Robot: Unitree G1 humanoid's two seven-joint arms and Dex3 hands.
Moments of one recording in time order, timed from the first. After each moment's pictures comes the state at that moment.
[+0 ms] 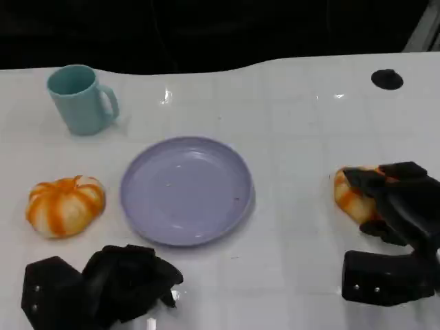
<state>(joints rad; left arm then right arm) -0.01 0.00 0.05 0.43 -0.21 -0.22 -0.41 -0.40 -0.37 0.40 0.67 -0.87 -0.19 -0.43</state>
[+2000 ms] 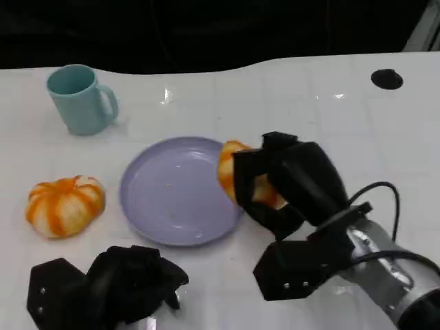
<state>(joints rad) 0.00 -0.01 0.03 0.43 -0.21 -0.24 -0.40 -0.53 -0.09 0.46 0.59 -0.71 -0.48 -0.42</state>
